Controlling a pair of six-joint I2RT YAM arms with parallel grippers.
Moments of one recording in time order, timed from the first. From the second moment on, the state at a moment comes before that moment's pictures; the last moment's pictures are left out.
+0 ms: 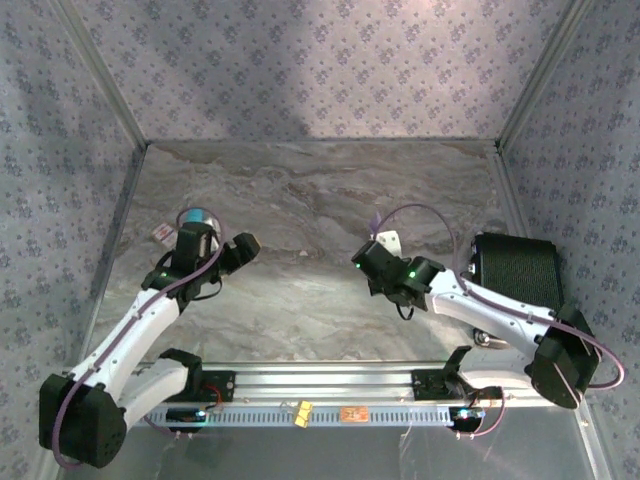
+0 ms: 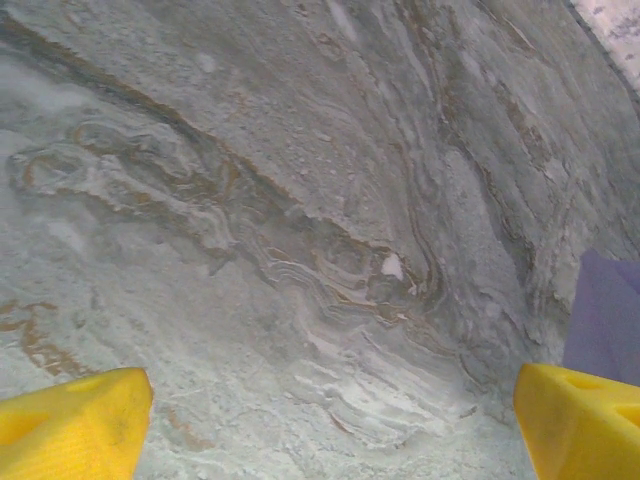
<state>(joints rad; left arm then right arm) -0.31 0.94 0.63 -0.43 0.14 -0.82 0.88 1.22 0.85 -0.76 0.52 0.57</state>
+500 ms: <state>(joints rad) -0.26 0.95 0.62 -0.43 0.15 -0.85 0.94 1.39 0.96 -0.81 0.68 0.47</state>
